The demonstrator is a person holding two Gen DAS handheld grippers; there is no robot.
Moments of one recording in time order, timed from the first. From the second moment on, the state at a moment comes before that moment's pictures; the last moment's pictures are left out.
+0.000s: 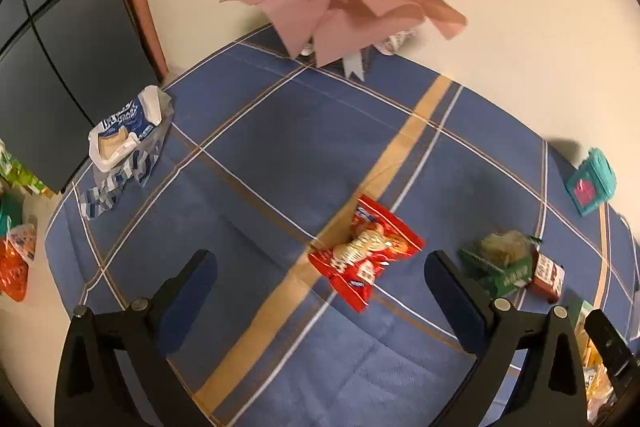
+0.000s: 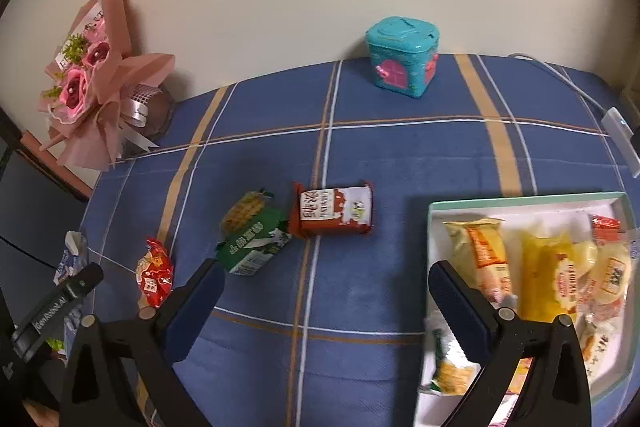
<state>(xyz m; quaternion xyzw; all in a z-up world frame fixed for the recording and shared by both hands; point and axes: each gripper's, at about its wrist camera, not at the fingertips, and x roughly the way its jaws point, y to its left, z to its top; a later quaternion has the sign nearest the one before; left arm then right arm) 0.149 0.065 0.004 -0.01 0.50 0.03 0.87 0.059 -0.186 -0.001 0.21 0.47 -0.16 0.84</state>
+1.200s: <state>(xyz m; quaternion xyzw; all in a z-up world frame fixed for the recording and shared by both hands) 0.212 0.038 -0.087 0.00 0.58 -0.05 0.82 0.149 -0.211 -0.088 0.17 0.57 -0.21 0.78</state>
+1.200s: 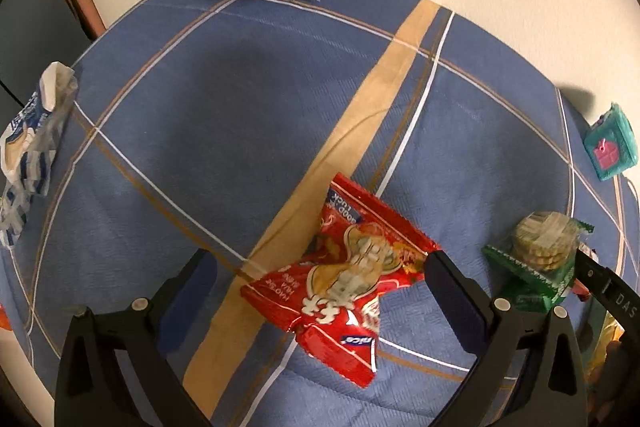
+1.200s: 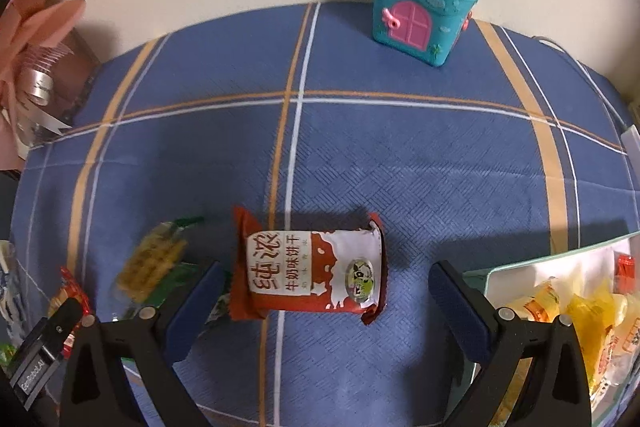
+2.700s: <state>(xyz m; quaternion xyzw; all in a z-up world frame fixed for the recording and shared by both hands) 0.182 0.021 -0.042 -0.03 0.56 -0.09 0.82 0.096 -0.188 -0.060 0.16 0.55 -0.20 0.79</state>
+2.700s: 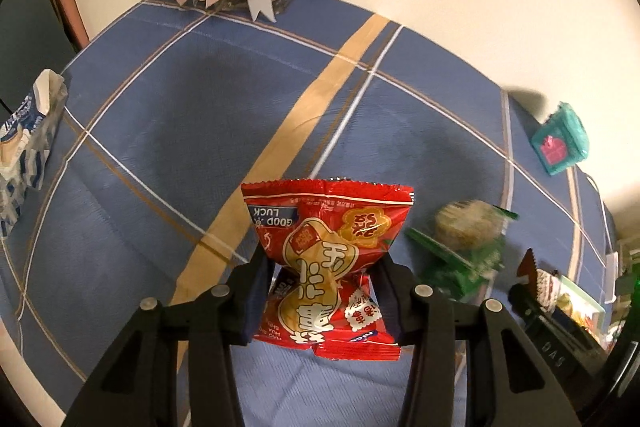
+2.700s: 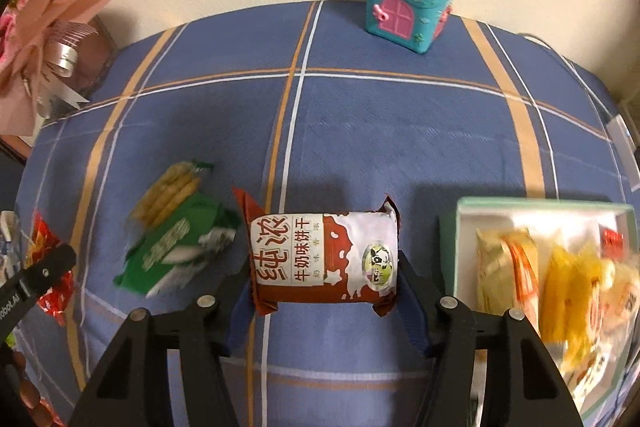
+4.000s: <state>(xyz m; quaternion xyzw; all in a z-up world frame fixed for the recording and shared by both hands) -0.025 -0.174 0.023 0.11 0.51 -0.32 0.79 -0.138 -0.321 0.031 0.30 0.46 -0.35 0.76</state>
